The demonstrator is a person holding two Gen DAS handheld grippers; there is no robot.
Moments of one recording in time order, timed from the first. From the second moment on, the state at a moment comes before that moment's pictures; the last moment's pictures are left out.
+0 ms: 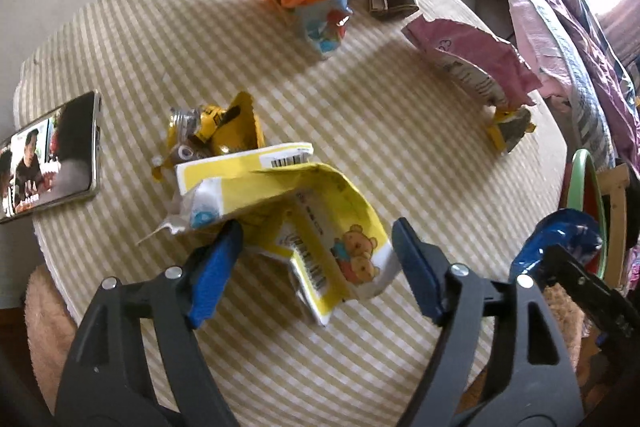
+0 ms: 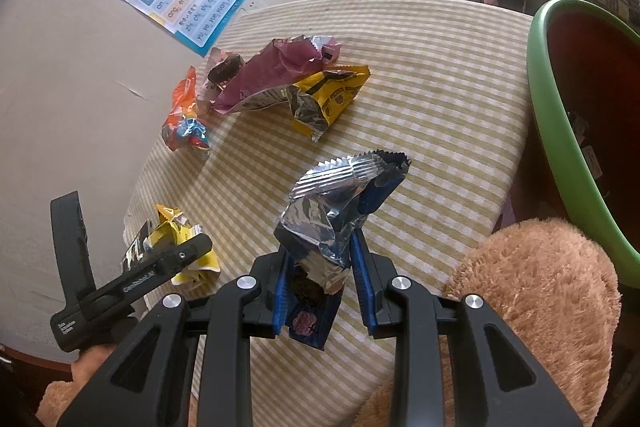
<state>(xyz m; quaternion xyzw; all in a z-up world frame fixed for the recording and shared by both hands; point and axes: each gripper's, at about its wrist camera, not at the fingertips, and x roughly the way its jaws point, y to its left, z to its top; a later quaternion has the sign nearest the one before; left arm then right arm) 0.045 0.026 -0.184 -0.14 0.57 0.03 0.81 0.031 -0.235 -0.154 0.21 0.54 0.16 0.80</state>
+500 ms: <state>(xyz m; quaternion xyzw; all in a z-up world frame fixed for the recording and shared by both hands) 0.035 -0.015 -0.131 -0.08 0.51 -0.05 0.85 0.025 -0.240 -0.137 0.20 0.52 0.16 0.81</state>
